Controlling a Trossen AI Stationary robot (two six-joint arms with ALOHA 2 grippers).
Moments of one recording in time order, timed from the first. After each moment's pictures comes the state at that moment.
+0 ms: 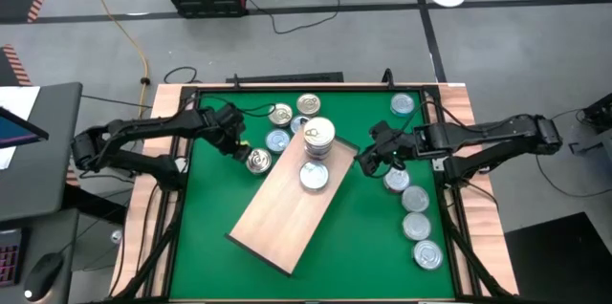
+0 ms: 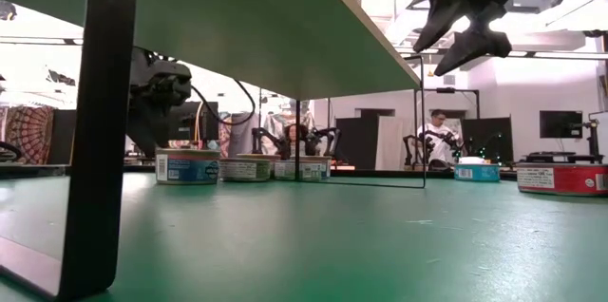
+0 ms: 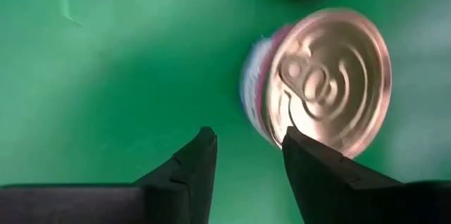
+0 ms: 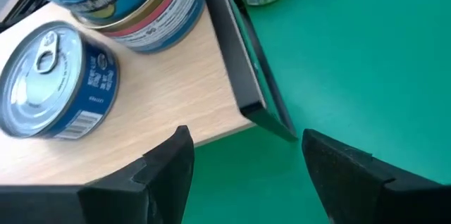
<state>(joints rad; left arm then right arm) 0.55 1.21 0.66 -0.60 0.23 -0.48 0.05 1.12 0.90 -0.64 0.27 0.87</state>
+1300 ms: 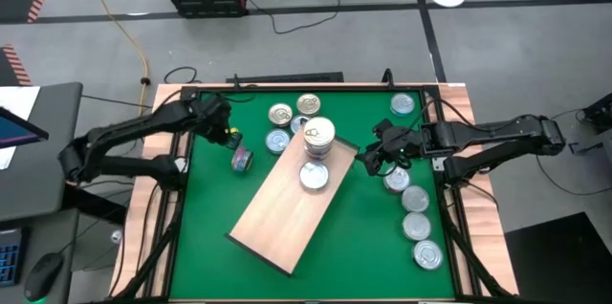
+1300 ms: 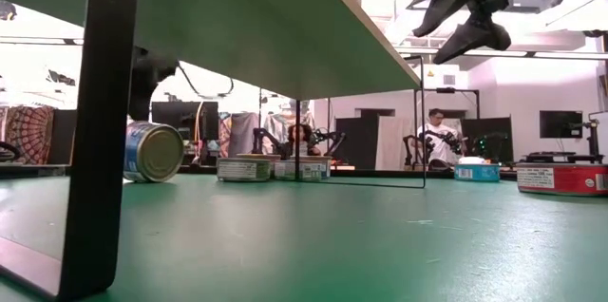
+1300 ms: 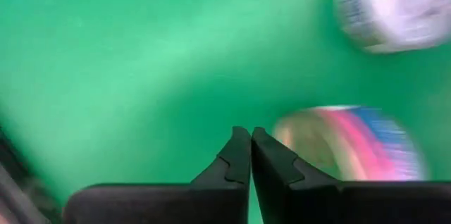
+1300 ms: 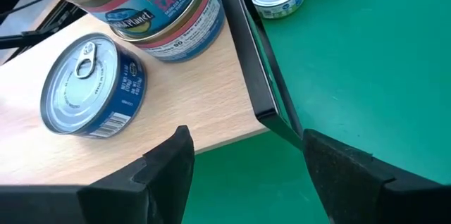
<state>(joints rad) 0.61 1.06 0.76 -0.83 0.01 -0.49 0.05 1.07 0.90 -0.62 0.26 0.84</state>
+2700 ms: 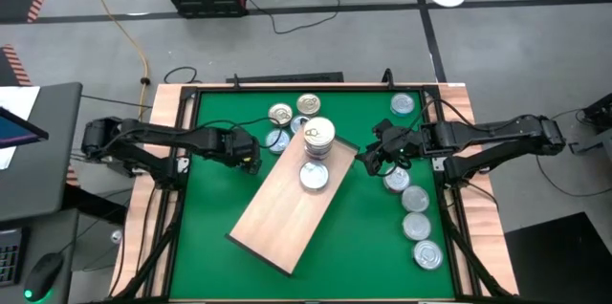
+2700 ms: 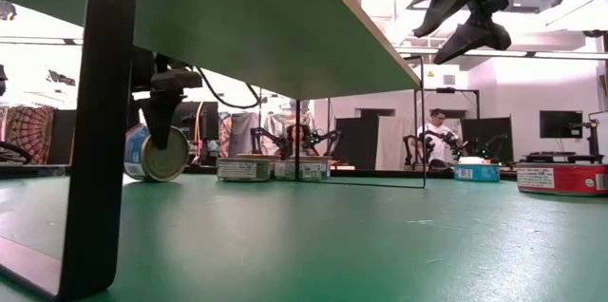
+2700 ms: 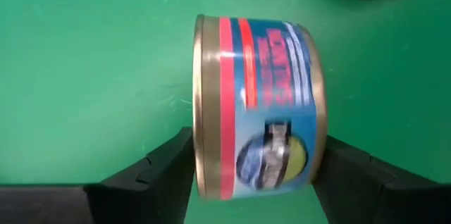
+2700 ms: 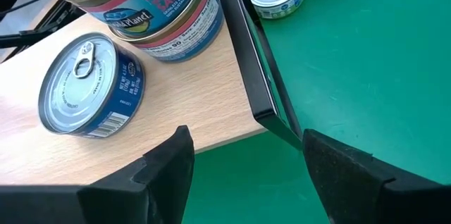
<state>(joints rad) 0.12 1.33 0.81 -0.81 -0.27 -0.98 0.04 1.07 0.90 -0.63 0.26 0.84</state>
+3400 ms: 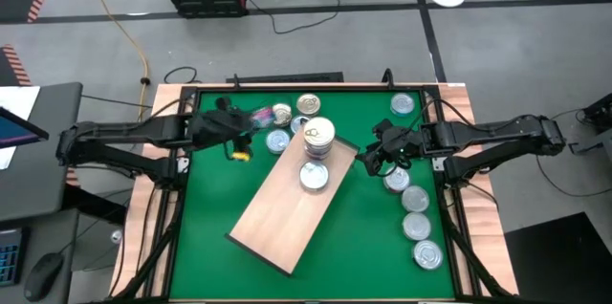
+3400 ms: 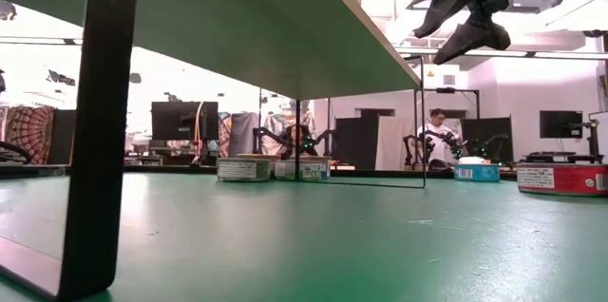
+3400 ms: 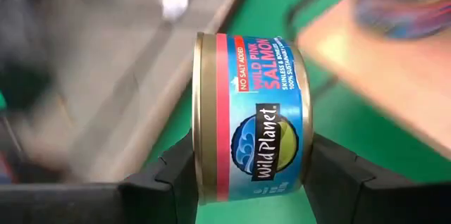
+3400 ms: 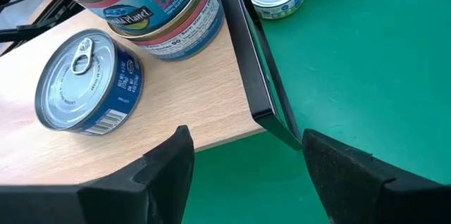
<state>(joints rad) 0.09 1.01 0.96 -0.50 -0.55 0.15 0.04 1.07 0.90 -0.63 0.26 0.81</state>
